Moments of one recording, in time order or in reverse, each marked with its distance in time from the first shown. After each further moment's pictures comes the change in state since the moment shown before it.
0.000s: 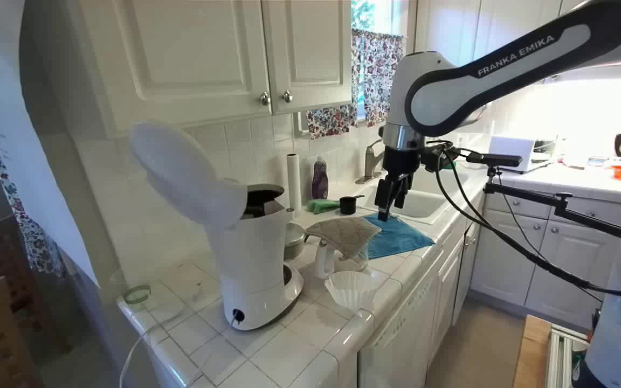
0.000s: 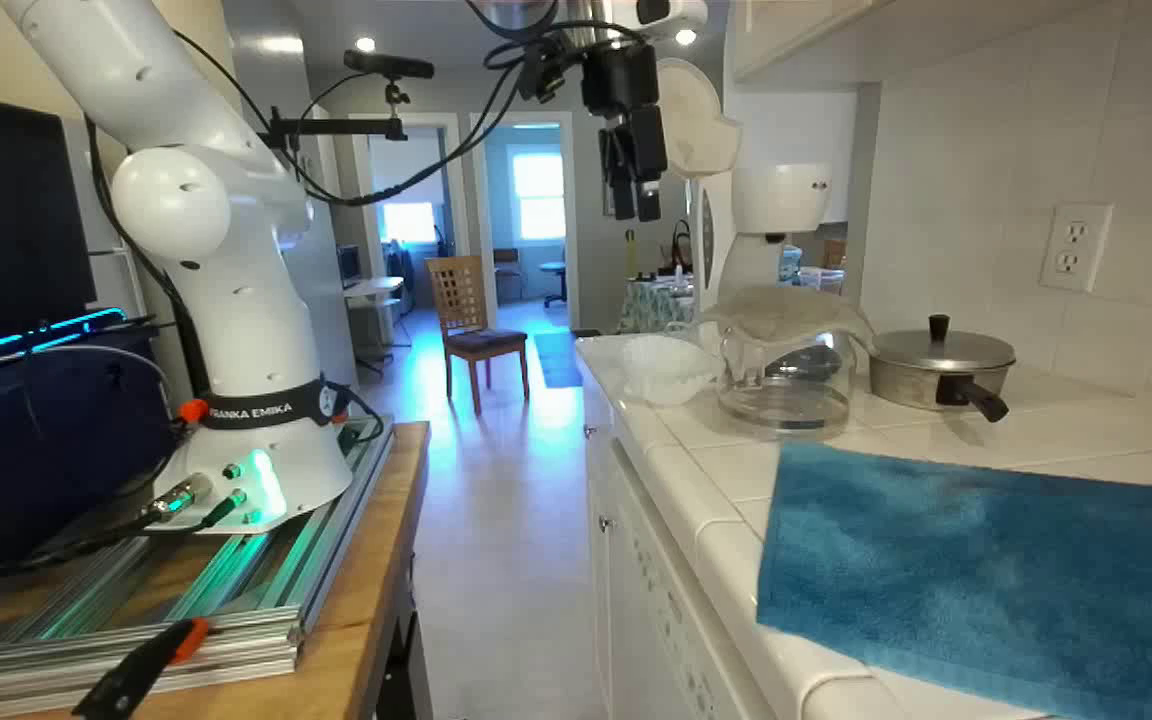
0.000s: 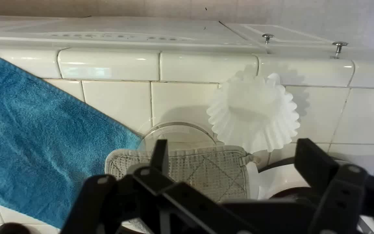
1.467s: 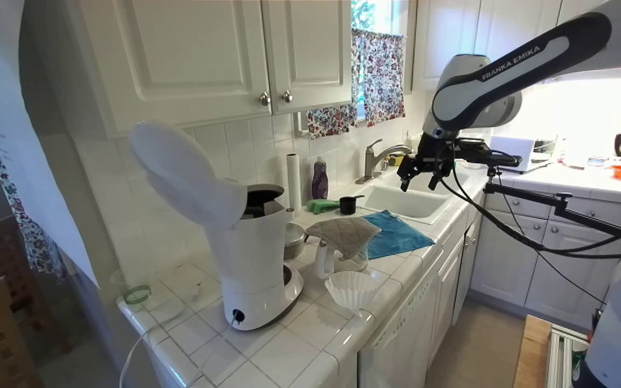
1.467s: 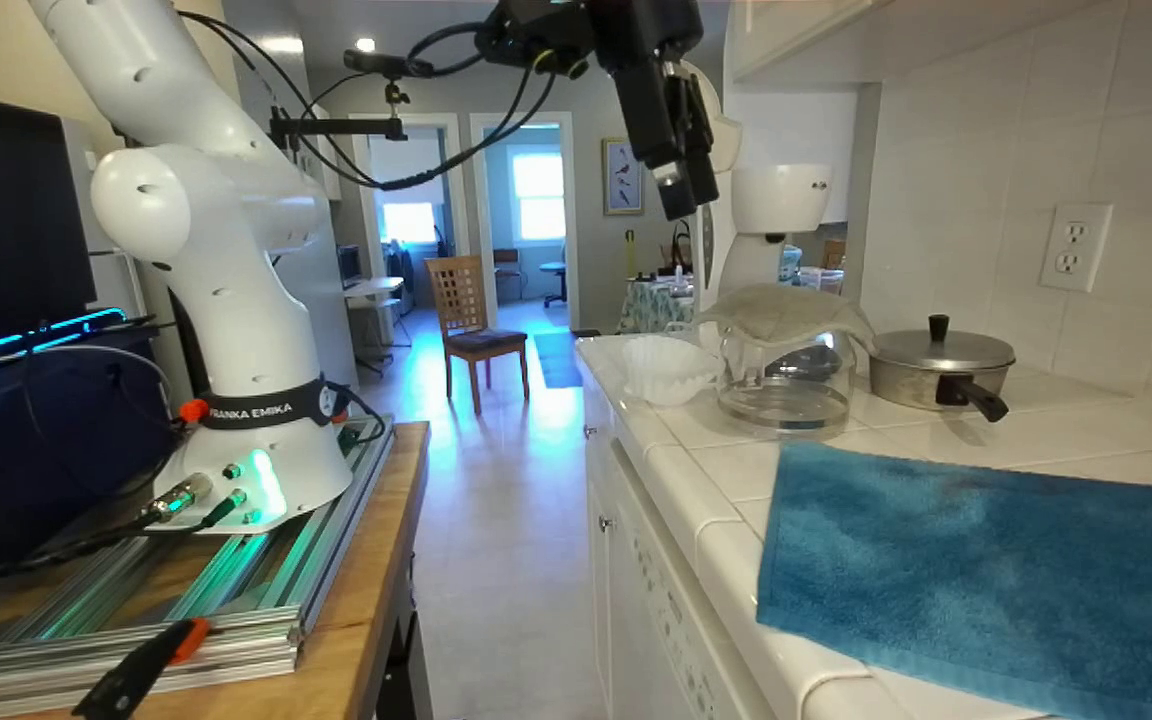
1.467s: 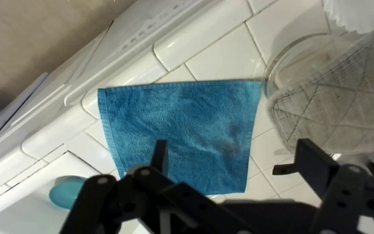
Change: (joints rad) arm -0.255 0.037 -0.122 0.000 -0.001 0.208 0.251
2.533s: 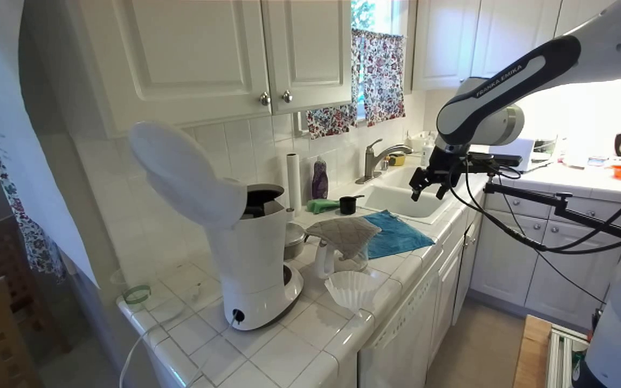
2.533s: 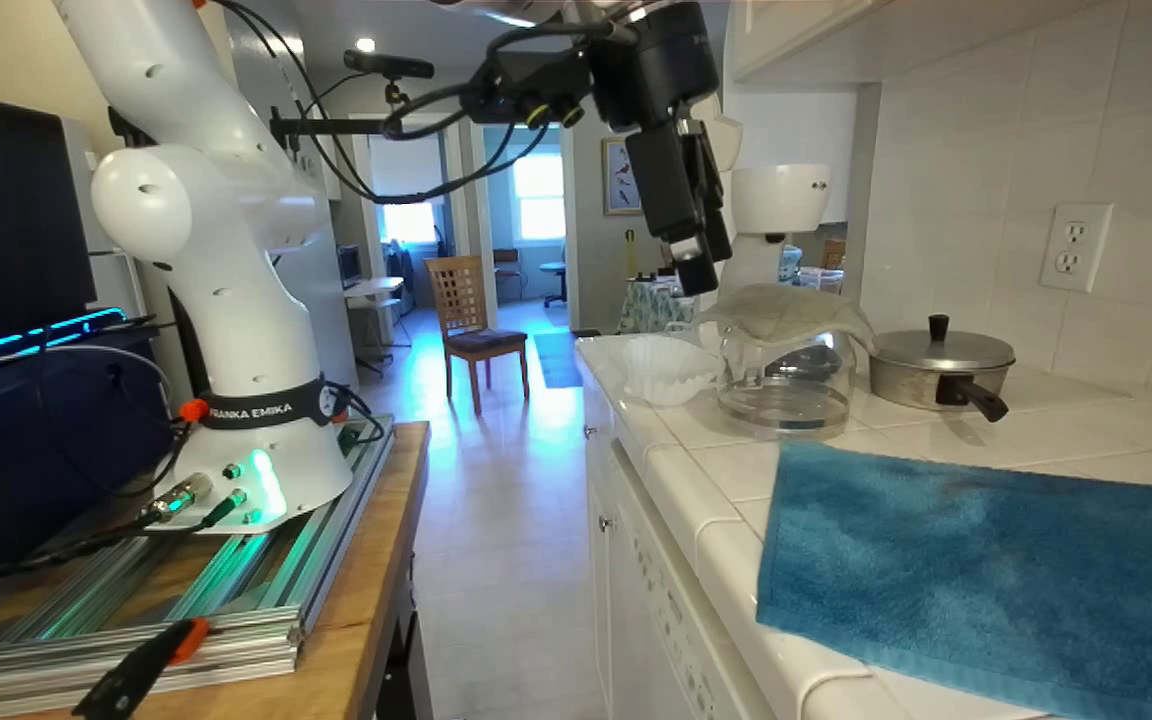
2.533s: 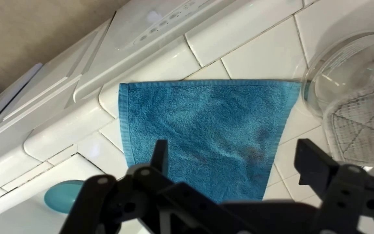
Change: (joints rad) arm 0.009 0.107 -0.142 -0.019 0.073 0.127 -0.242
